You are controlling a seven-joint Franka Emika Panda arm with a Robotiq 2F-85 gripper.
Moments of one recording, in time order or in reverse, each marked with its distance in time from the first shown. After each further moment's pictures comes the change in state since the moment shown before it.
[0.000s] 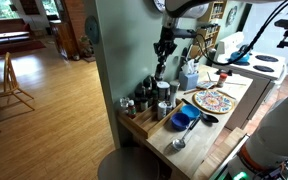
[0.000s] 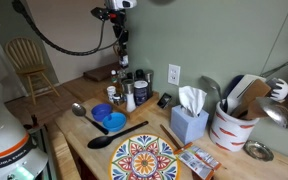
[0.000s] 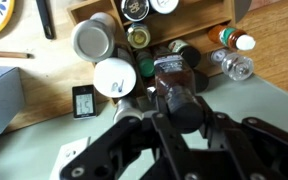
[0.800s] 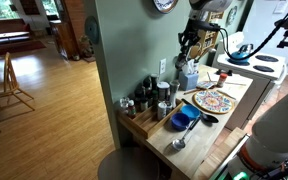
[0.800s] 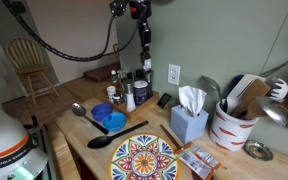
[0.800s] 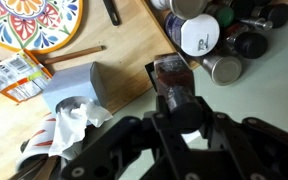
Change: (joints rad) arm -0.161 0.018 -0.166 0.053 -0.001 0.000 -0.008
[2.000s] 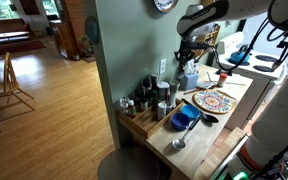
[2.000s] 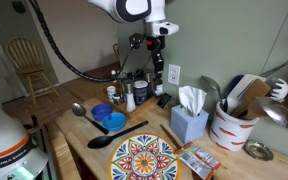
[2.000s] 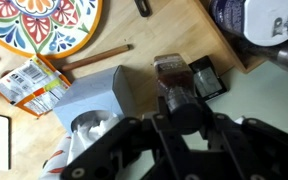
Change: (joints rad) arm -0.012 0.232 0.000 -0.017 -0.119 0.182 0.118
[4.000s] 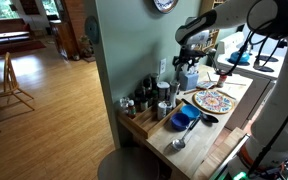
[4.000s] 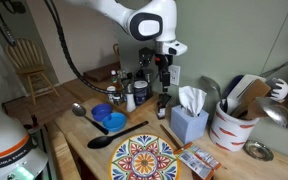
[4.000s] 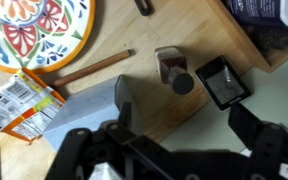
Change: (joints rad) arm -0.024 0.139 -0.028 0.047 0.087 0.028 -0.028
